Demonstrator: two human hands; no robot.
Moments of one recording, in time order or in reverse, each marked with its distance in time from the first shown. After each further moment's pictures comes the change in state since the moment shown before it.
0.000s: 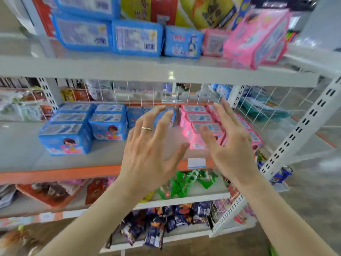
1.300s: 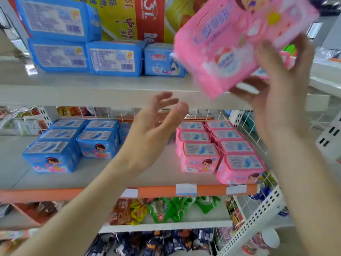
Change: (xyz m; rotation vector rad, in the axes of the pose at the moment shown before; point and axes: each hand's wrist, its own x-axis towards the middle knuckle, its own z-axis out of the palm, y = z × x) left_hand 0.121 0.051 0.035 -0.838 -0.063 -0.285; right_hand 0.145 0.024 -0.094 0.963 0.238 0.044
